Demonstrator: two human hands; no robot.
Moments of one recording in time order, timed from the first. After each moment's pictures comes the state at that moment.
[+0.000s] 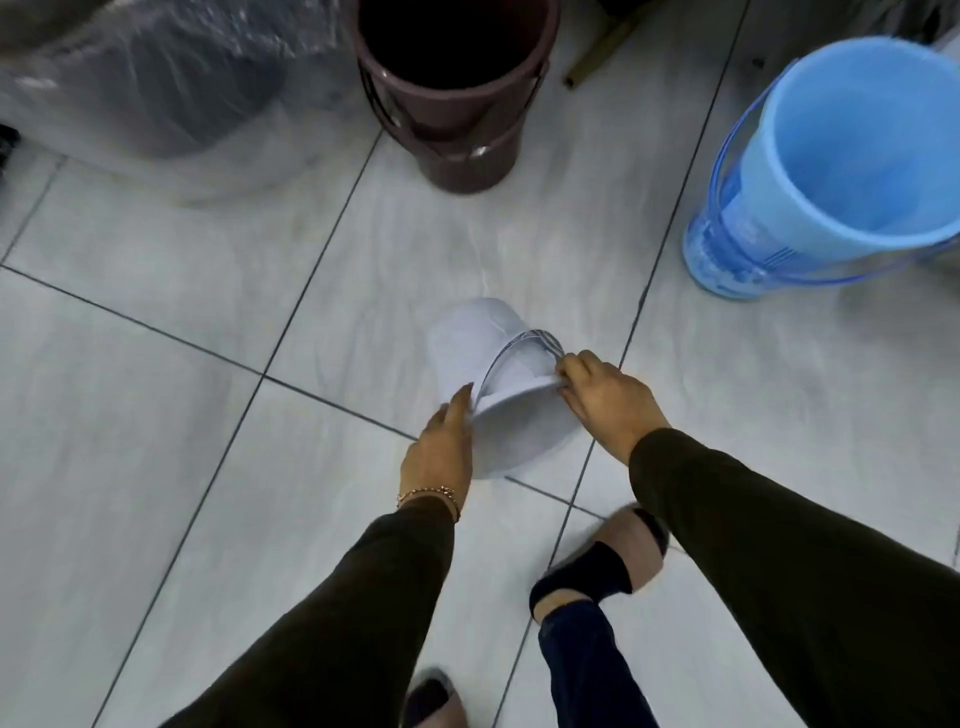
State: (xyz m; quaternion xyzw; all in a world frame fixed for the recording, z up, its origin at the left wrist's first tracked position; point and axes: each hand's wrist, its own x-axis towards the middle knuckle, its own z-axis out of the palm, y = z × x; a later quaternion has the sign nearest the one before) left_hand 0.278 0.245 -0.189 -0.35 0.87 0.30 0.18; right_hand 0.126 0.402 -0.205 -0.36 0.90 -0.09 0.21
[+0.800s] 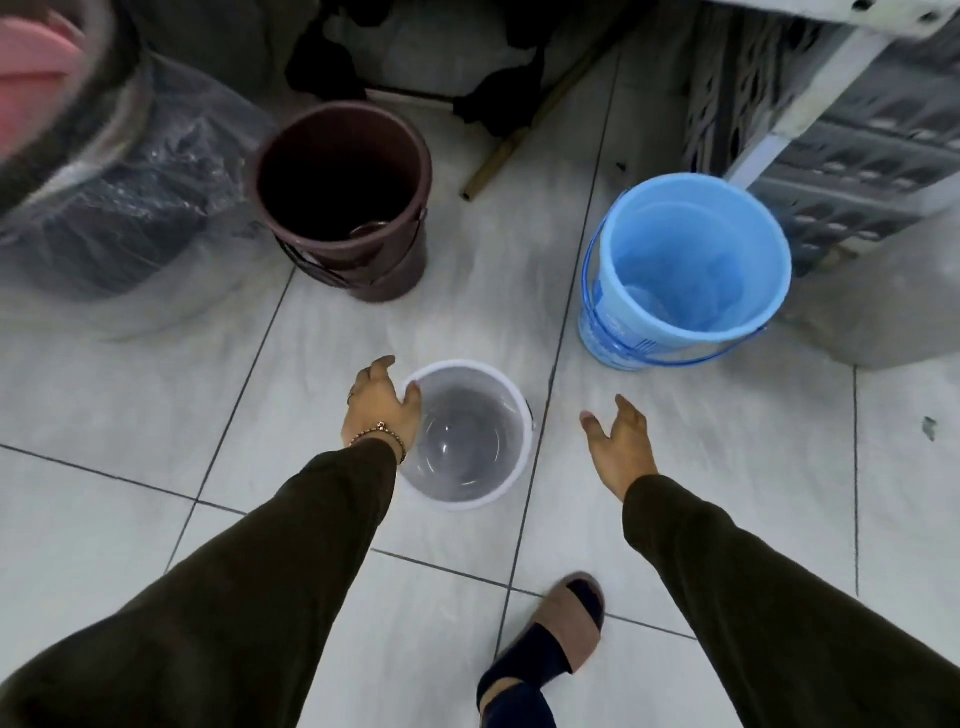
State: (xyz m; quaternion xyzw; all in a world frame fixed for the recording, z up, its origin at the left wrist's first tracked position) left_hand 0.099 0.216 -0.130 -0.40 0.84 0.35 0.09; right_hand 0.038 0.477 -0.145 0.13 0.87 -0.39 0.29
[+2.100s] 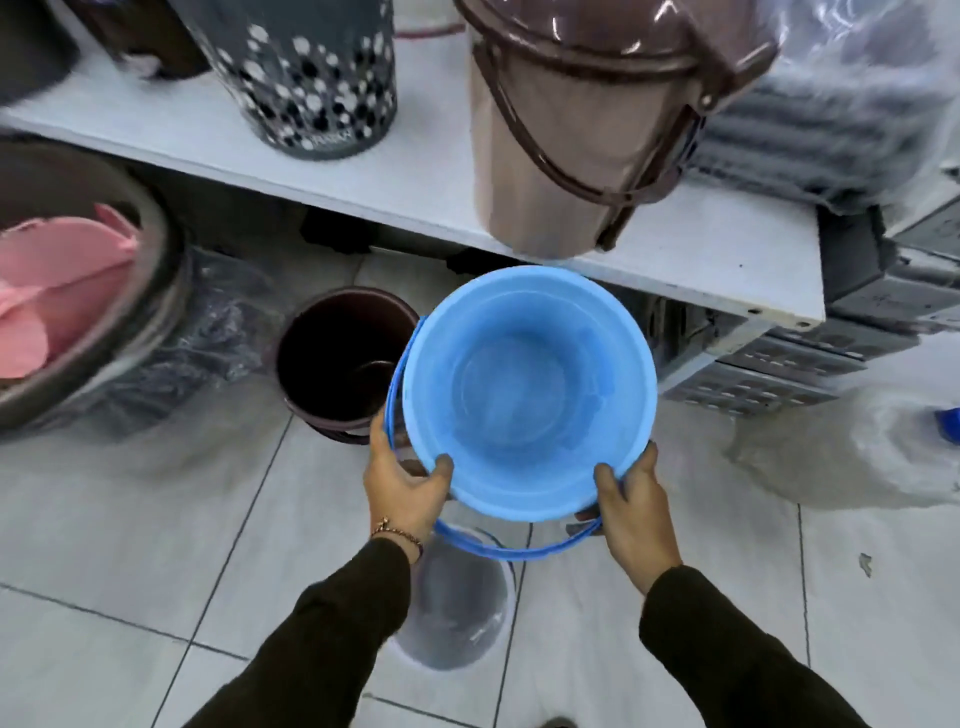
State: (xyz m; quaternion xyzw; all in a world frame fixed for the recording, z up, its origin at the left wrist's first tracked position) left_hand -0.032 0.206 0.028 -0.39 0.67 0.62 -0.10; right_hand -0.091 0.417 0.074 0.10 0.82 -0.52 0.22
